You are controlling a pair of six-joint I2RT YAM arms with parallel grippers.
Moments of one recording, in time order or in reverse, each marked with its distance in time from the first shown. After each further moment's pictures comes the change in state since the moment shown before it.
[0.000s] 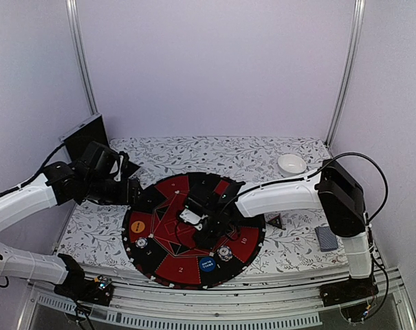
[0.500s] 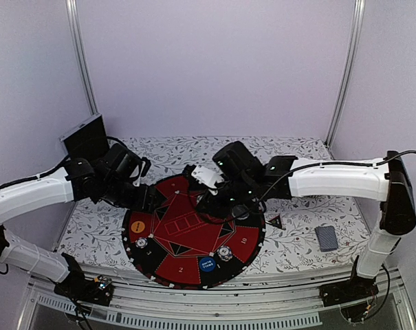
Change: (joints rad) left arm -0.122 0.178 0.067 0.000 0.014 0.029; right arm -0.091 -0.433 -0.215 0.243 -0.034 -0.175
